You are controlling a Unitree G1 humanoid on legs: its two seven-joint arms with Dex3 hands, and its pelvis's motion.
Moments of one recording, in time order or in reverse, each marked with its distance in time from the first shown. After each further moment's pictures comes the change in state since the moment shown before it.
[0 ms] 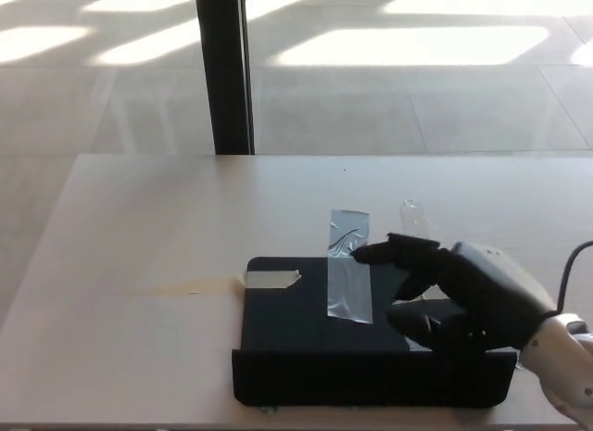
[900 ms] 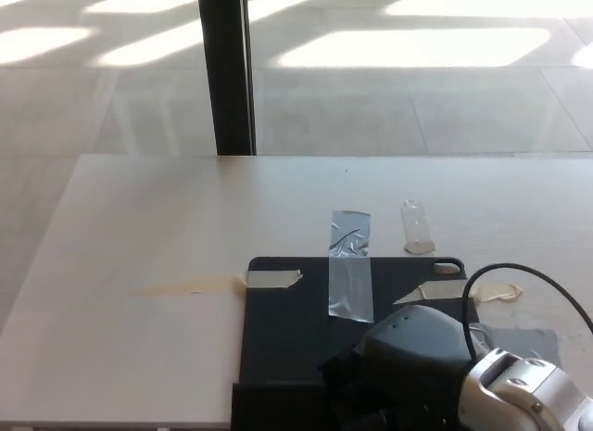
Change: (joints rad) left_arm -0.017 0.005 -0.001 0.000 0.000 0.000 -0.001; right_arm -0.041 -0.035 0.272 -0.129 -0.383 0.102 0.155
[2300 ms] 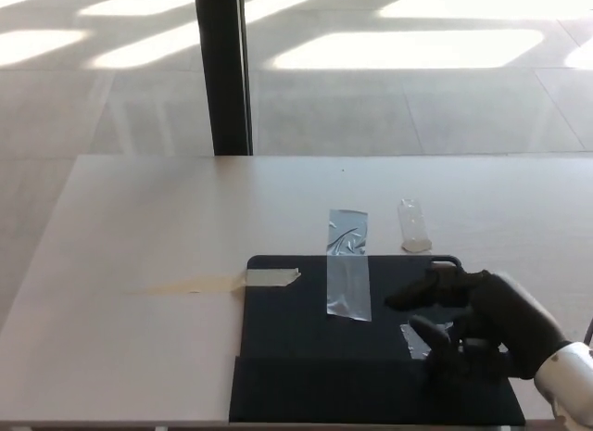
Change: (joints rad) left_arm -0.022 0.046 -0.018 0.000 0.000 0.000 -0.006; right_arm 0.248 0.383 -0.655 -0.081 0.289 0.332 0.138
